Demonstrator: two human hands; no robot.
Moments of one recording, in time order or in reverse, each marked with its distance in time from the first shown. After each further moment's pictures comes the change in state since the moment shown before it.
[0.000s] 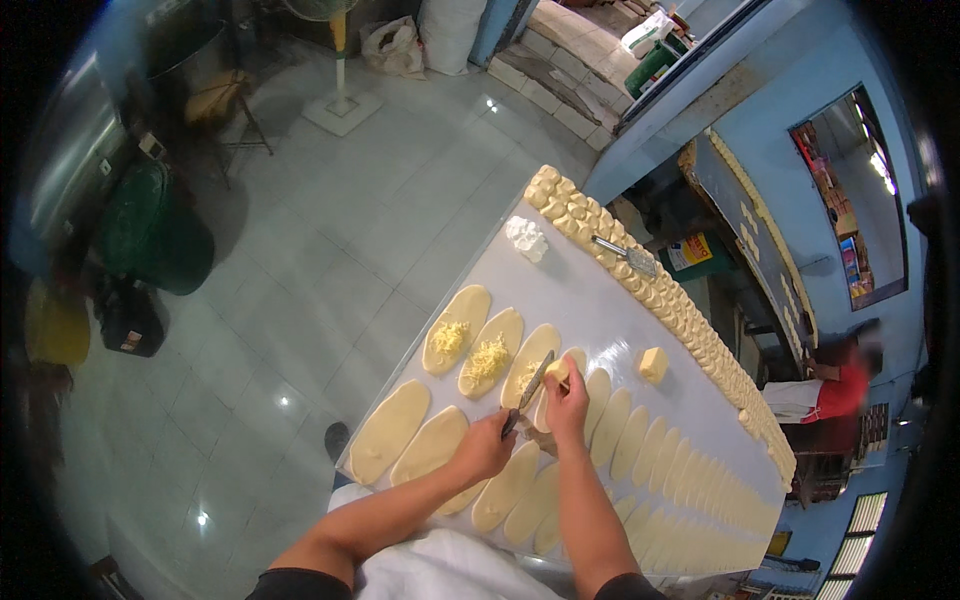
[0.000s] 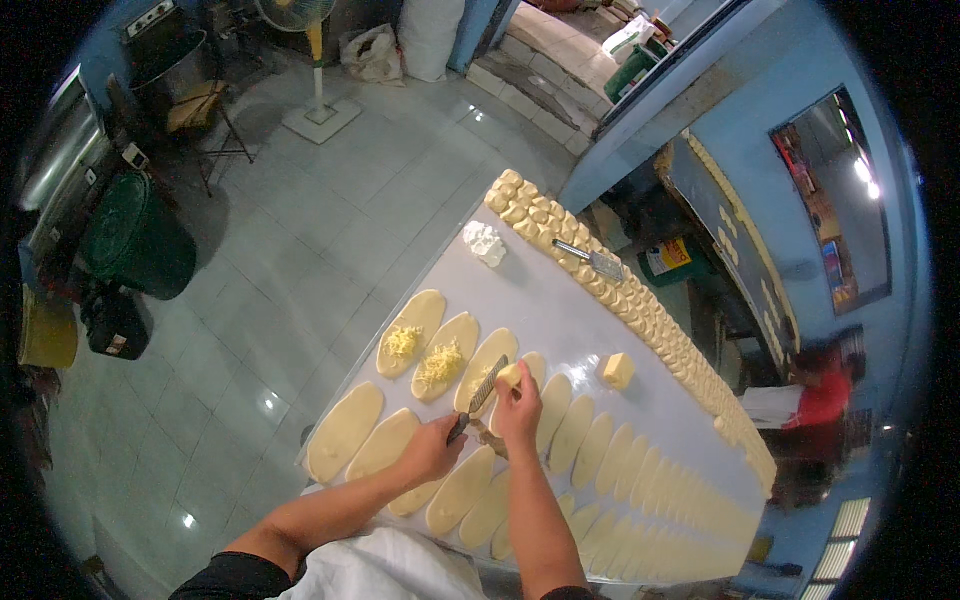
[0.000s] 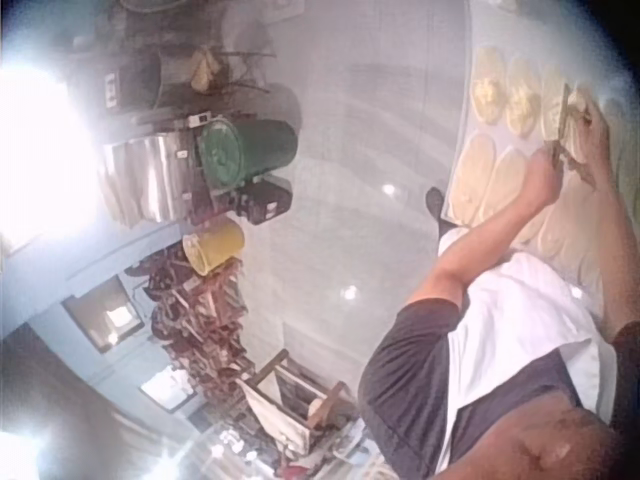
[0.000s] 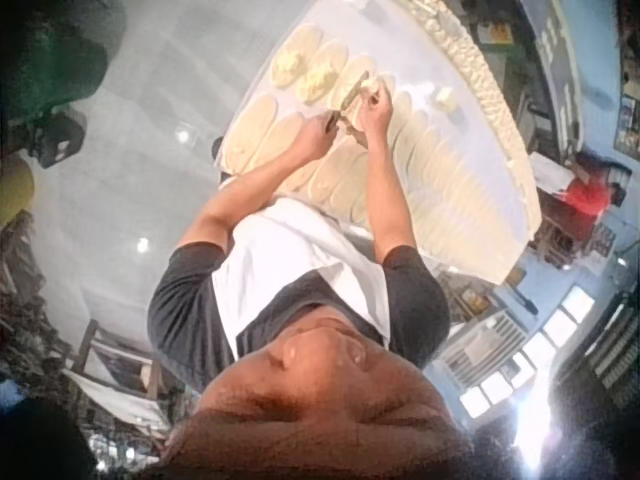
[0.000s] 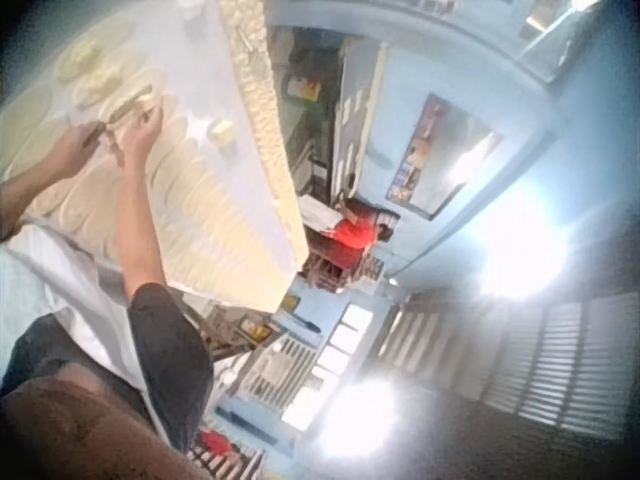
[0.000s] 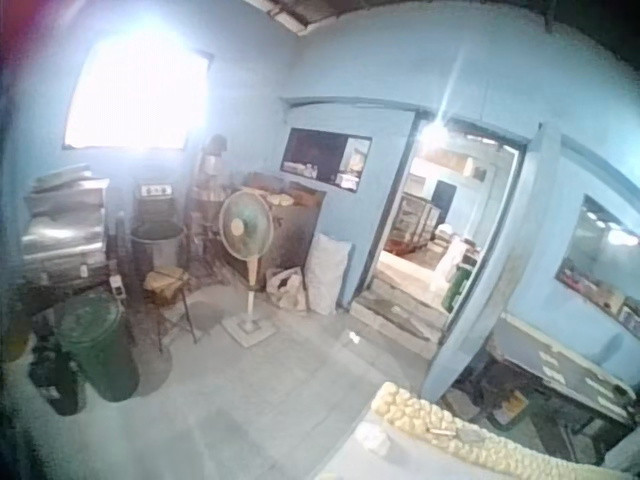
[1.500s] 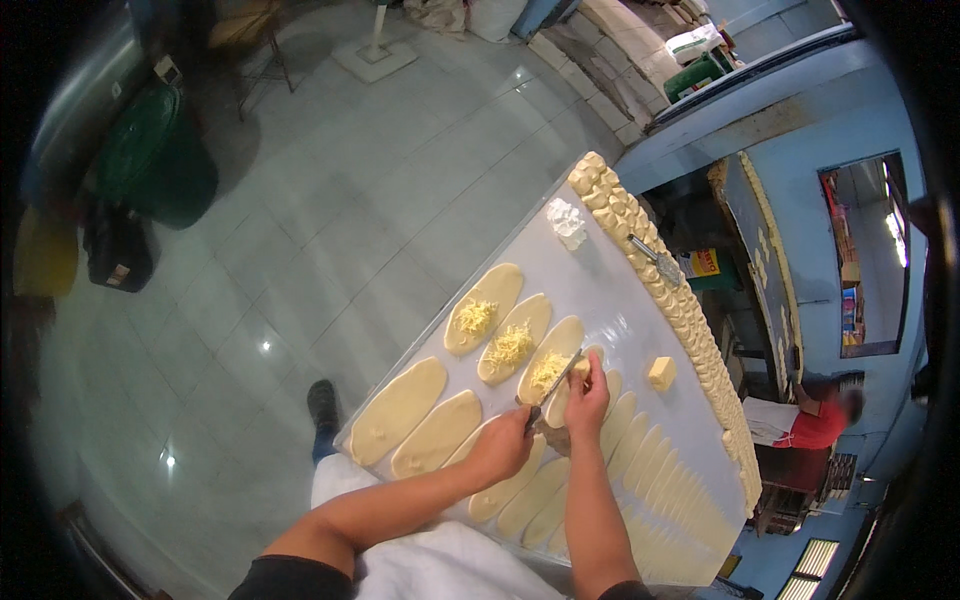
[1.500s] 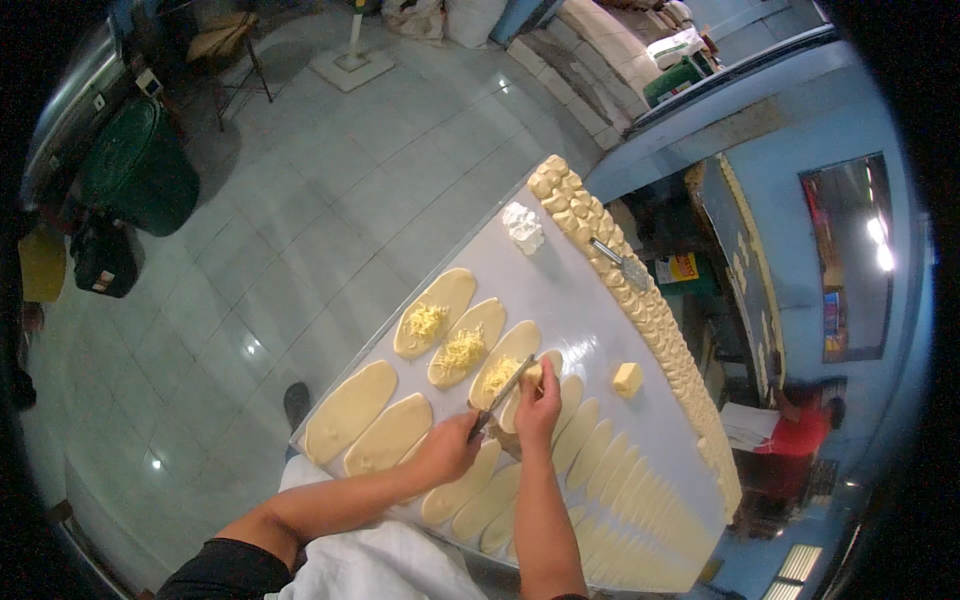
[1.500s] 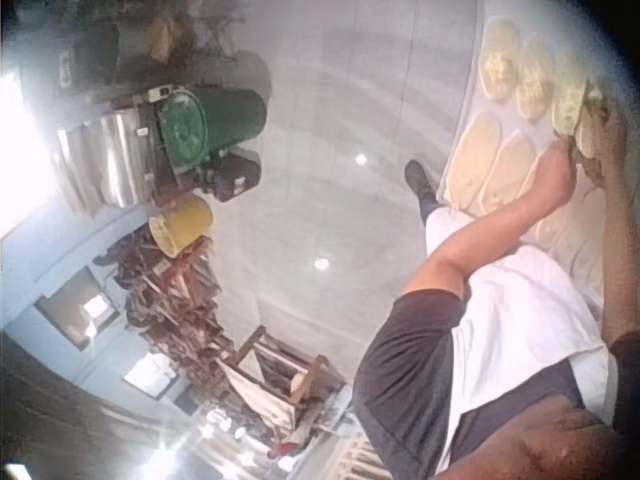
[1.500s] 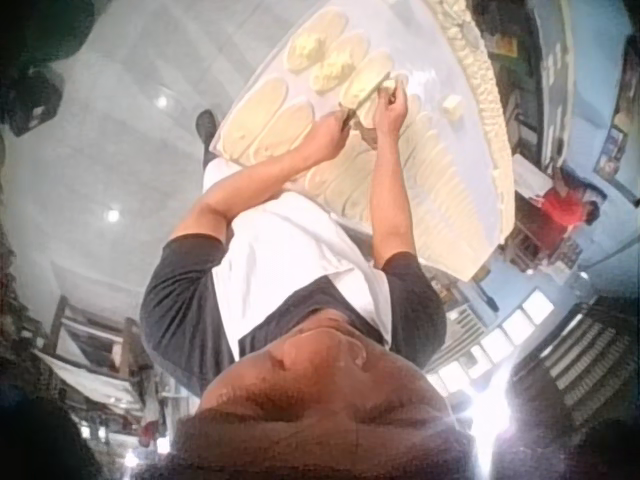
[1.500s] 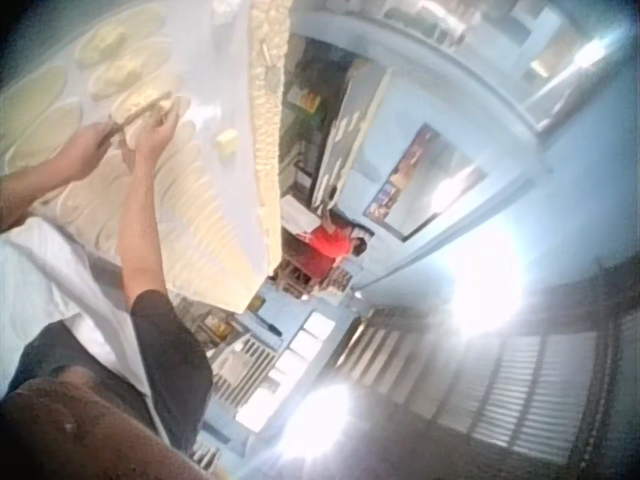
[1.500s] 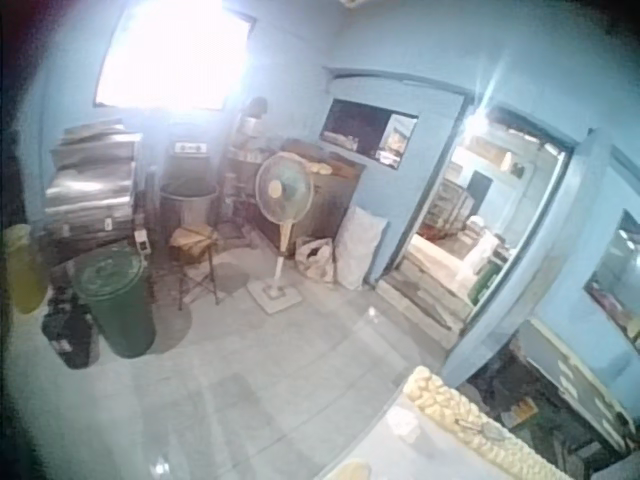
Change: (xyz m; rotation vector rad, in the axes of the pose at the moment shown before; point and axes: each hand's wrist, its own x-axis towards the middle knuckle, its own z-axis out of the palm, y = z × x) left_hand -0.003 -0.017 0.018 -0.062 0.060 0.002; right_hand 0.005 -0.016 -0.001 -0.021 -0.033 0.099
